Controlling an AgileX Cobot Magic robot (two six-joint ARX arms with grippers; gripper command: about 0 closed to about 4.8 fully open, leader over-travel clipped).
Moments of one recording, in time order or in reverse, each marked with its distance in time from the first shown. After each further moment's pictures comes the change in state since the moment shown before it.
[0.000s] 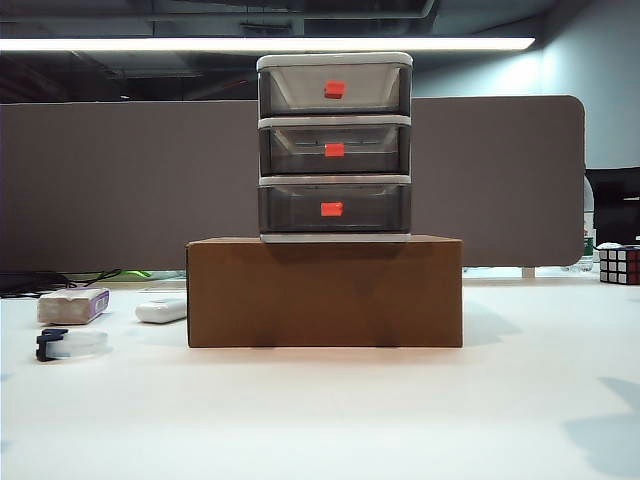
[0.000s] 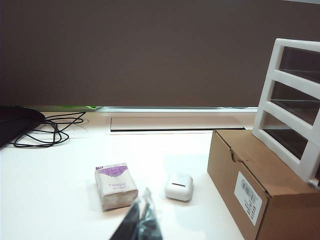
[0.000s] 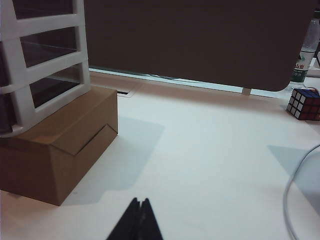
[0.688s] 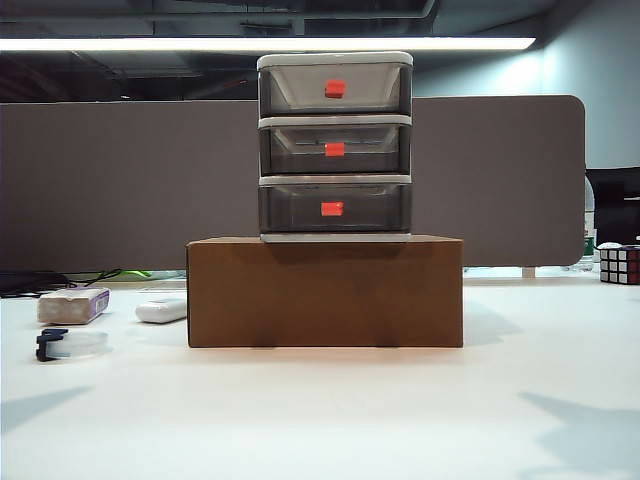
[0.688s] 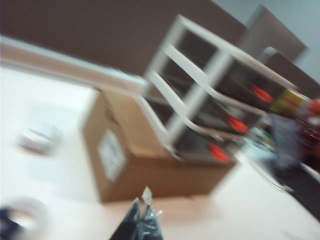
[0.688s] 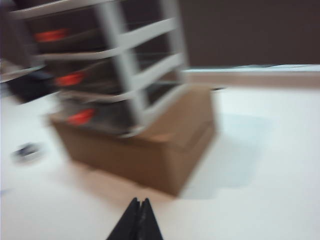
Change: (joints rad) left arm -0.062 0.000 0.000 -0.057 0.319 -0.425; right arm 0.001 0.000 0.000 -0.006 -0.357 0.242
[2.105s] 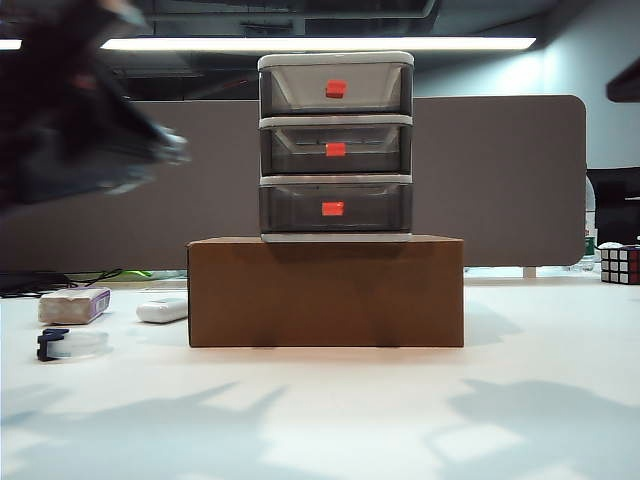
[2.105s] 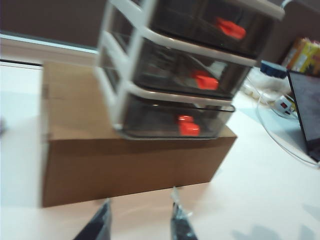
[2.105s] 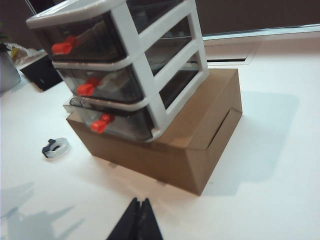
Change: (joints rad) left arm -0.963 1.009 0.081 0.853 -1.012 0.161; right arm 0.014 0.403 0.281 -0.050 -0.022 0.046
